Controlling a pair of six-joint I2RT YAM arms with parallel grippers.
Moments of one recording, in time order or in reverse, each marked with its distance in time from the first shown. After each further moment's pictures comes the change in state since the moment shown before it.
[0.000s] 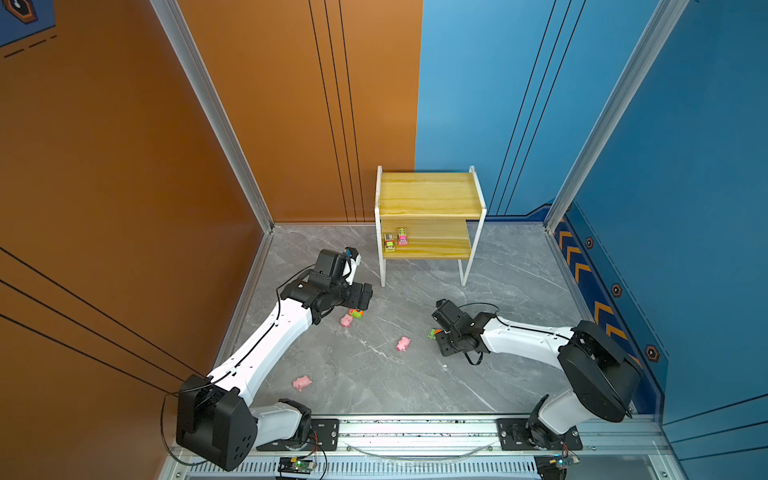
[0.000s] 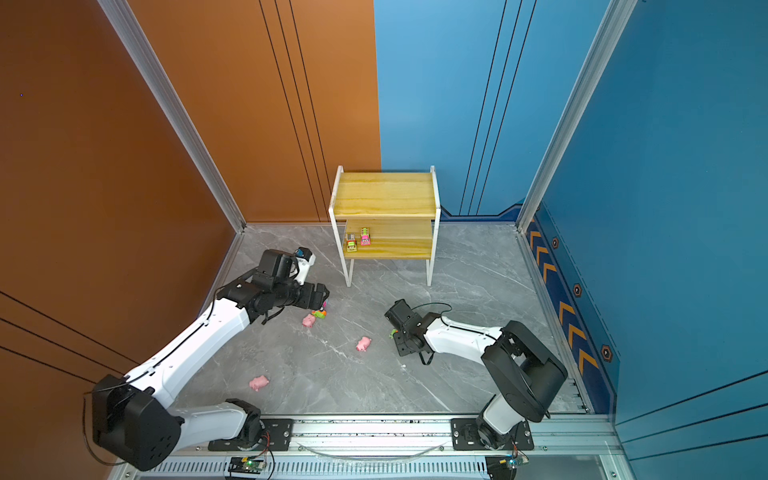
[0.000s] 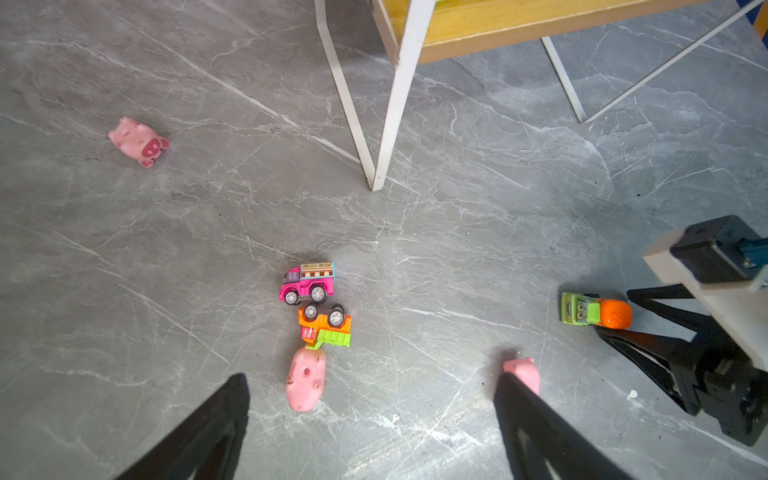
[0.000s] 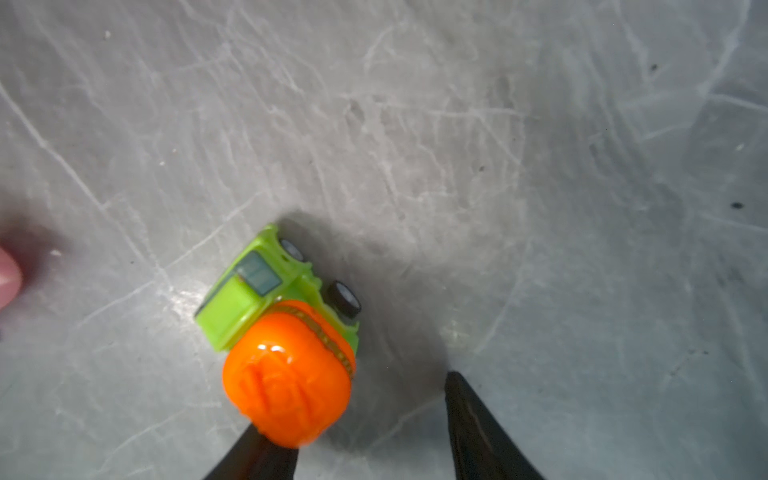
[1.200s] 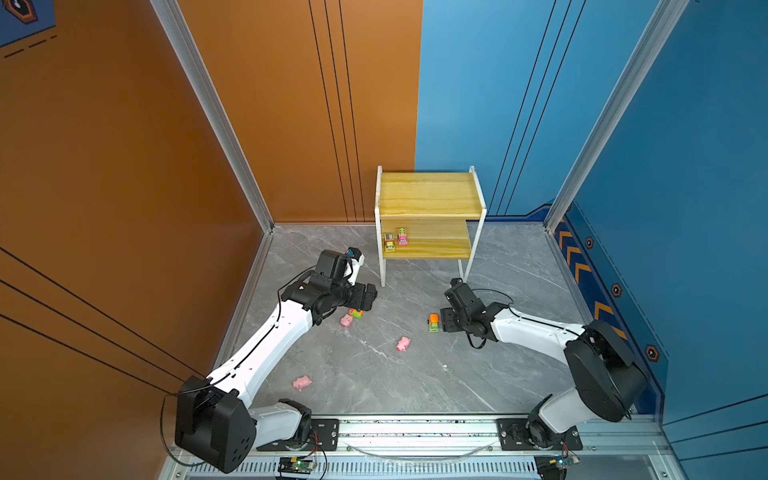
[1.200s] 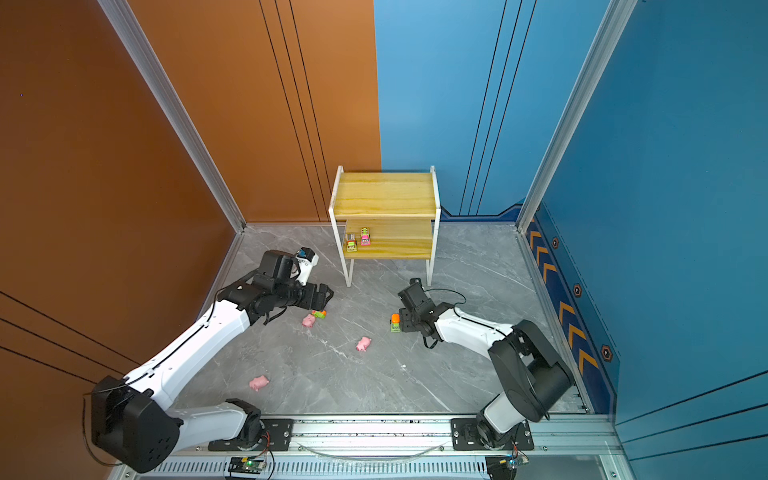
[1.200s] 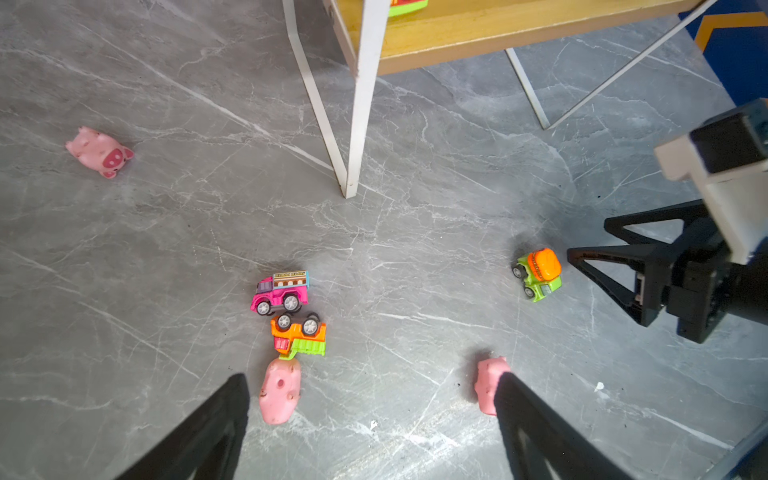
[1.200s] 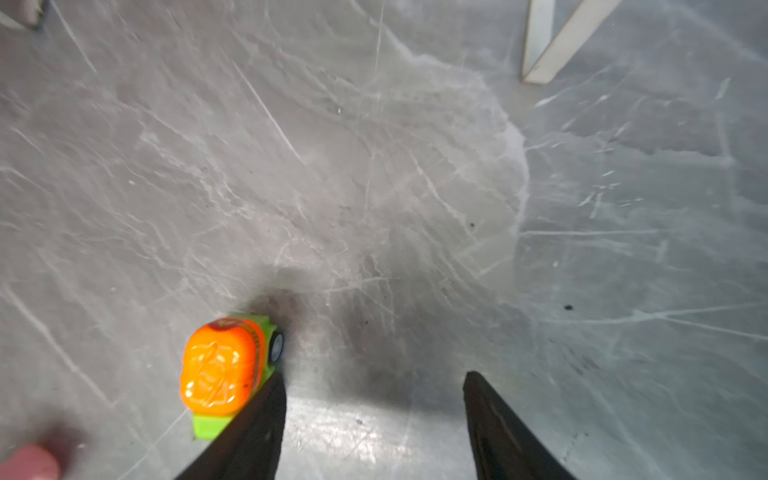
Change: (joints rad) left arm -0.027 -0.023 -0.028 0.050 0.061 -0.018; right arm -0.131 -0.090 -0.005 0.169 0.048 0.032
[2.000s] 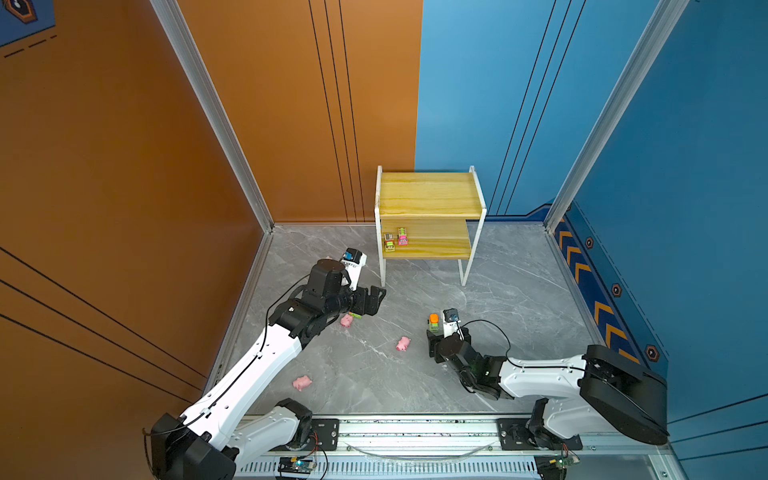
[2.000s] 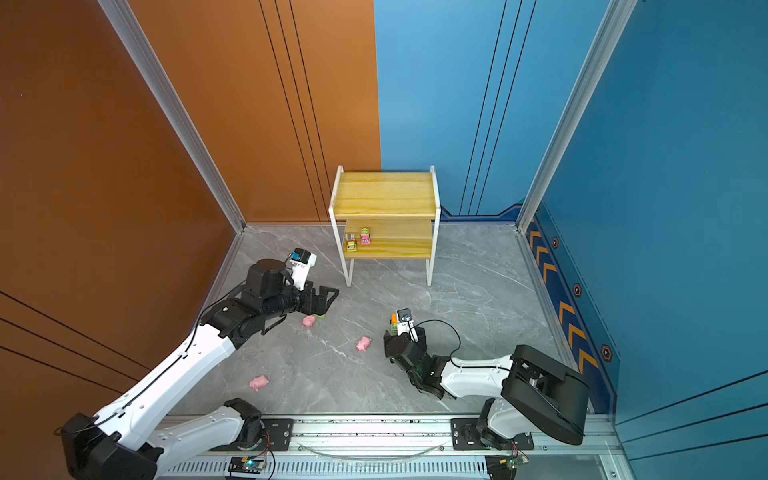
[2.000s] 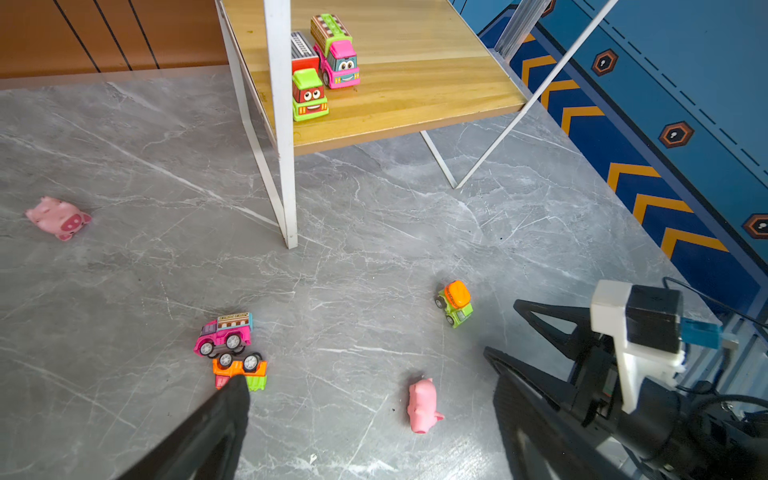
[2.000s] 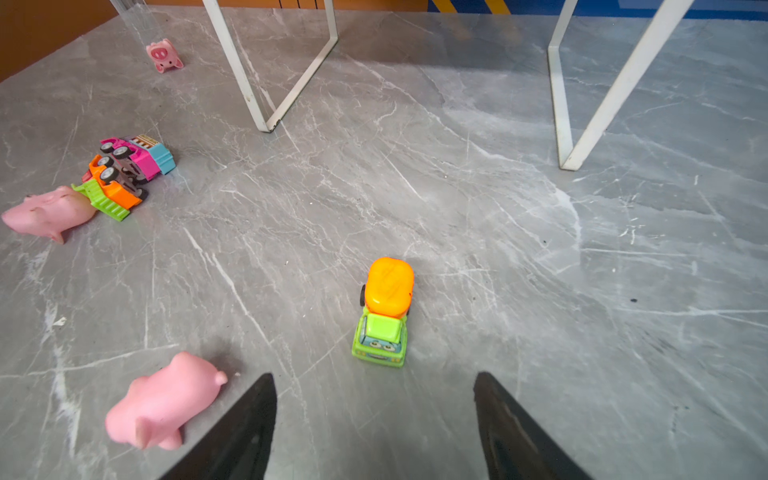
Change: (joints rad) left arm -0.080 -0.179 -0.069 0.111 0.024 -0.091; right arm 0.402 -0.064 -0.384 0.664 0.404 0.064
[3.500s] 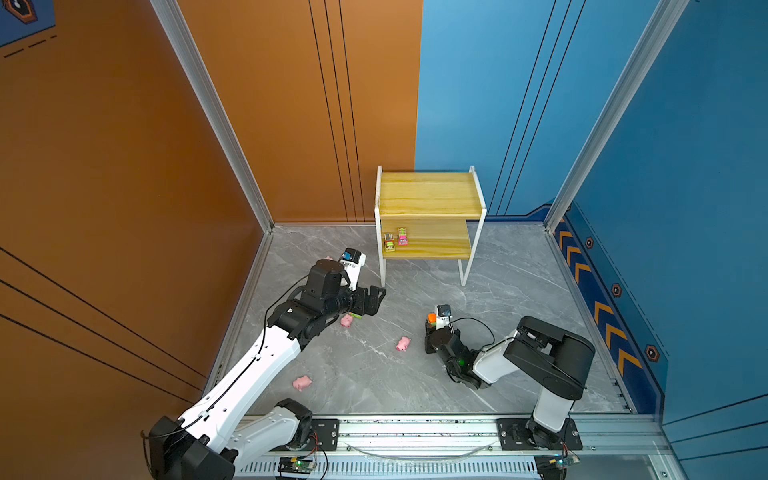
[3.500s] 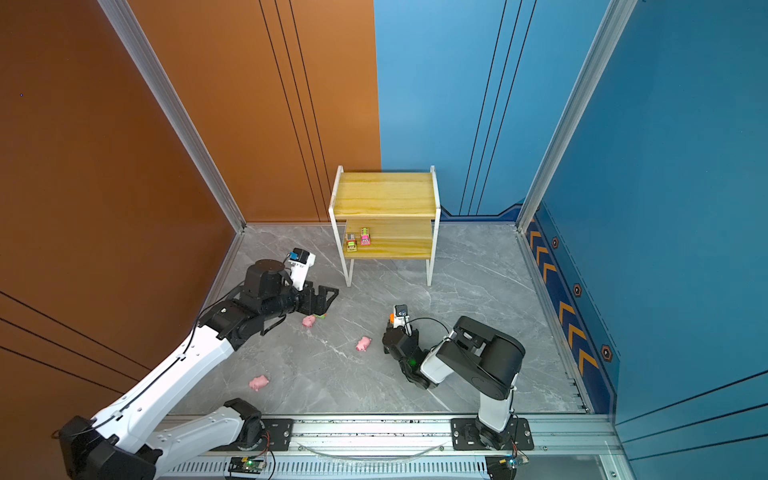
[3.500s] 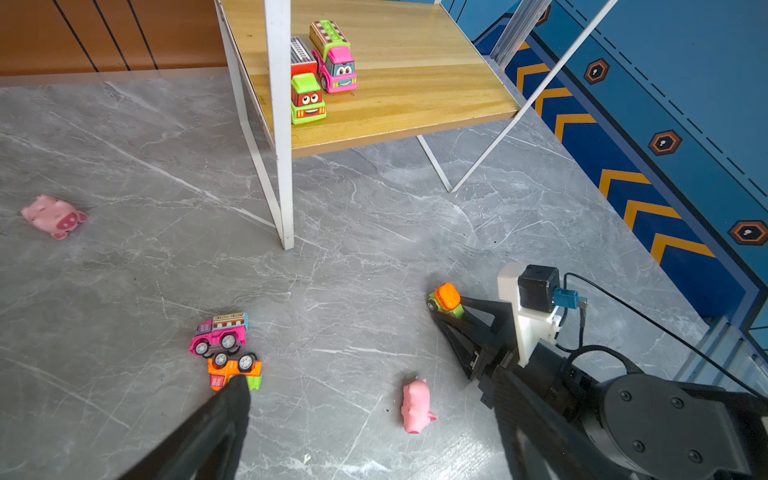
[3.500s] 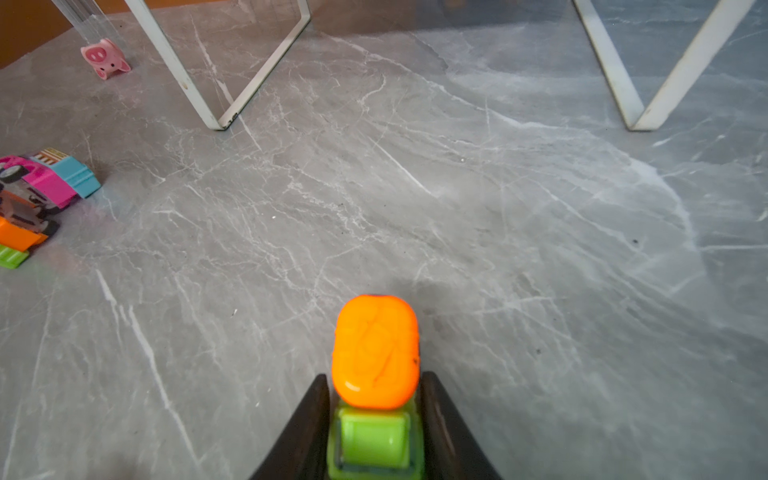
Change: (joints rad) left arm -0.002 -0.008 0.000 0.000 0.005 -0.018; right arm -0.116 0.391 0.061 0.364 -0.068 0.012
